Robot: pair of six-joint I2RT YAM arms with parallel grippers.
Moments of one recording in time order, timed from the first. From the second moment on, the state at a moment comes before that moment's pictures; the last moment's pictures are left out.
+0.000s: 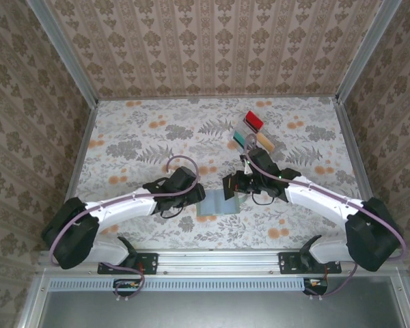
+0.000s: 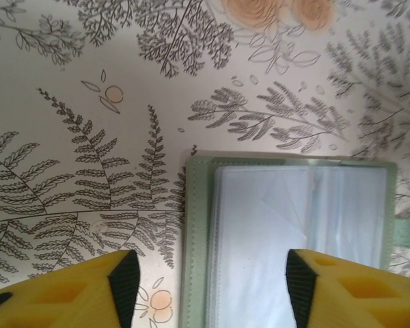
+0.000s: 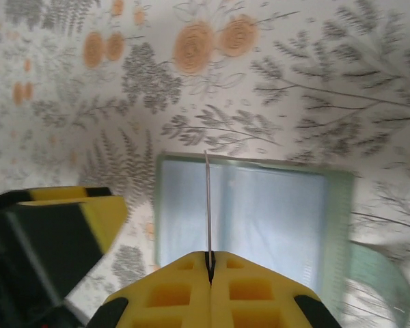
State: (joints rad) left arm -0.86 1.35 0.66 -0.30 -0.05 -1.00; right arm 0.61 1.34 0.78 -0.29 -0.26 0.75
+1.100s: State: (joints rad) left arm -0.86 1.47 0.66 -0.28 0.02 -1.00; right arm 0.65 1.56 0.59 0.17 -0.39 0.90
